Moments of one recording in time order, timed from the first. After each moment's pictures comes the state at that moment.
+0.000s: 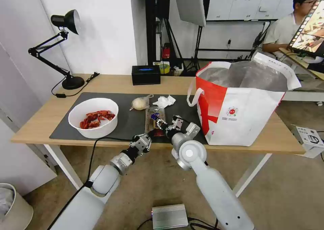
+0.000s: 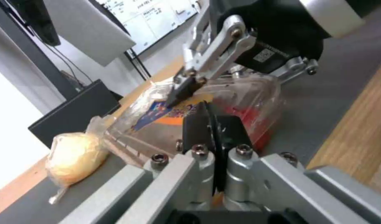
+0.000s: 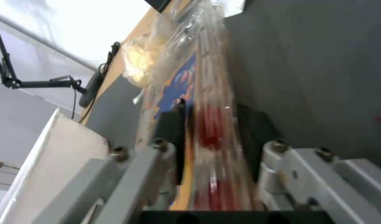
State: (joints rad) left arm 1.09 -1.14 -0.18 -1.74 0.15 -0.14 0.21; right arm -0.85 1.42 0.04 1.68 1.18 -0.29 0.49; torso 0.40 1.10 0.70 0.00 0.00
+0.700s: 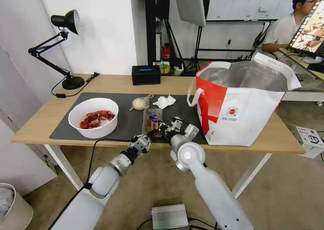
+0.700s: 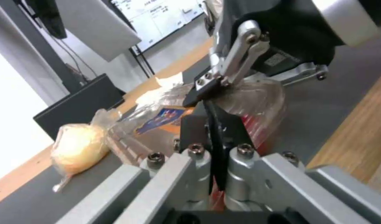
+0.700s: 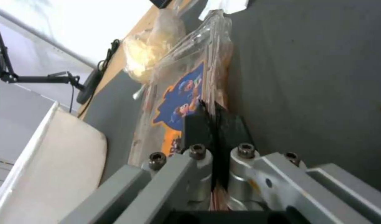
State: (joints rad) left arm 1.11 -1.13 -0.18 -1.75 0.11 -0.13 0.19; right arm -0.85 1.42 0.02 1.69 1.15 -0.28 0.49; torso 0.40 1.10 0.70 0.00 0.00
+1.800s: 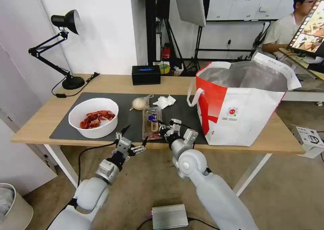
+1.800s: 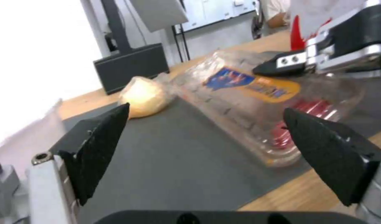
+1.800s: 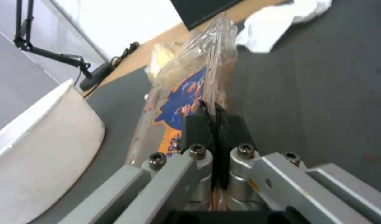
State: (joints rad) left arm 1.31 -1.13 -0.35 -1.91 -0.12 -0.05 0.10; right arm -0.89 1.34 -0.04 1.73 0.87 -0.22 0.34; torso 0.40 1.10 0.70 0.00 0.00
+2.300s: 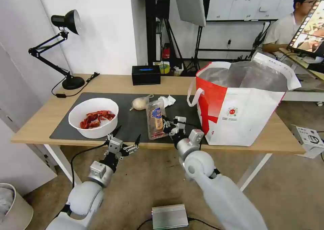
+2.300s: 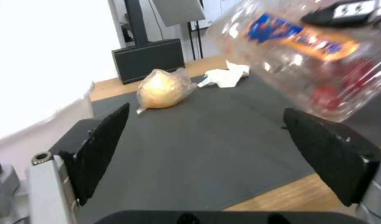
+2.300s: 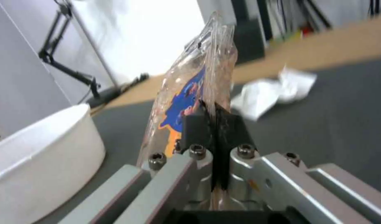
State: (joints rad) left arm 1.36 -1.17 -0.40 -1.96 -0.16 -0.03 0.08; right arm -0.92 1.23 -0.02 1.82 0.71 -0.10 0.24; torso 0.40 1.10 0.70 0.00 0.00
